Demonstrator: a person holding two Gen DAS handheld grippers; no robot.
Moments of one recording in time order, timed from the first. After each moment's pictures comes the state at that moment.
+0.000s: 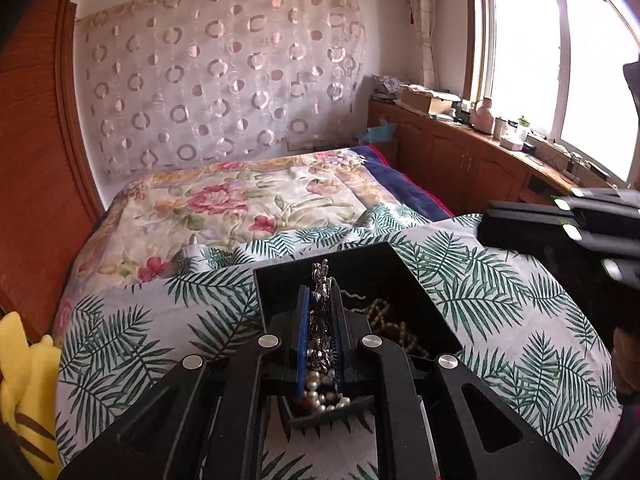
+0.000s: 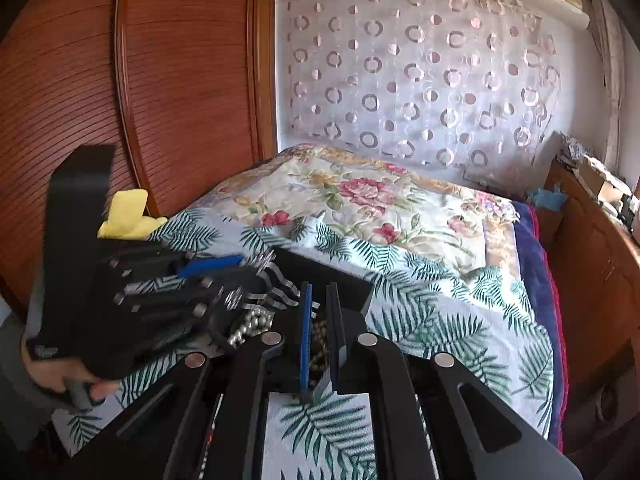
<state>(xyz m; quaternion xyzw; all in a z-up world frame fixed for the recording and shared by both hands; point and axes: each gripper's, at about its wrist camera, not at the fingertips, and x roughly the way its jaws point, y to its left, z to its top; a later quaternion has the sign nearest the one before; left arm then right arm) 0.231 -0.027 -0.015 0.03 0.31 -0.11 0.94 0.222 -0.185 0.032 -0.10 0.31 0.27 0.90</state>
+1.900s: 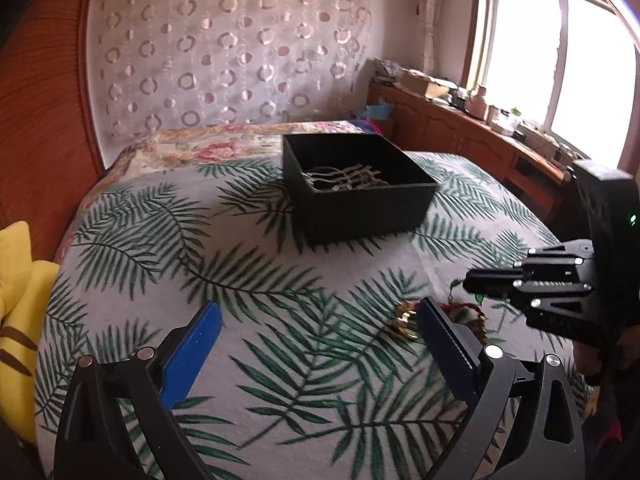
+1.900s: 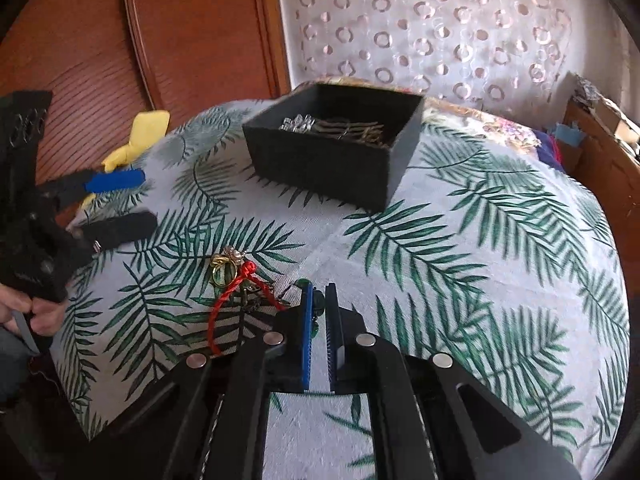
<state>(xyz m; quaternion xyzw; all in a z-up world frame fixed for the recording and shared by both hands) 0.106 0.019 -0.065 0.00 0.35 -0.12 0.93 0.131 -0.203 -0.072 -0.08 0.39 0.28 0.87</state>
